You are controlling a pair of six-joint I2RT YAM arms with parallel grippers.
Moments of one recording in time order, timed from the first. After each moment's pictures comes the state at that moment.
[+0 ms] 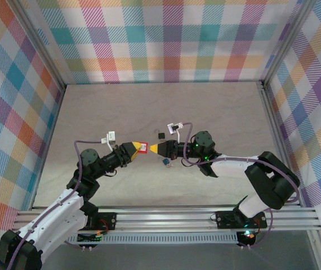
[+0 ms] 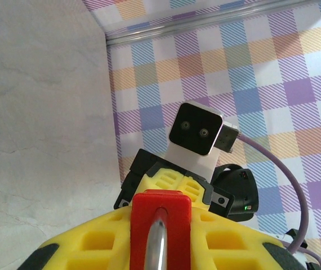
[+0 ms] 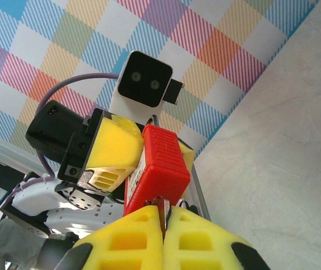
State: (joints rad) left arm -0.46 0.70 0.32 0.36 0.49 -1.34; right arm 0.73 1.52 0.59 1.02 -0.77 1.02
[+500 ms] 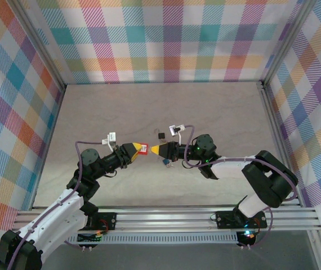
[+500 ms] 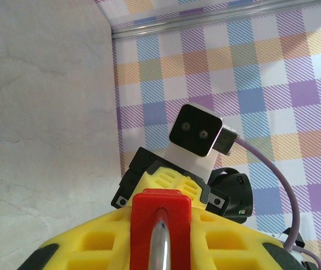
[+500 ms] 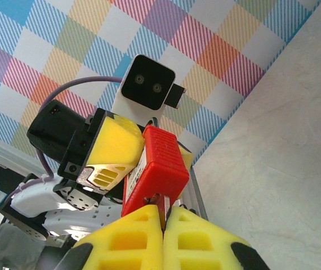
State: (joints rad) left arm -0.45 0.70 0.32 0.34 0.50 -1.36; right arm 0.73 1.54 0.54 1.11 -0.75 1.04
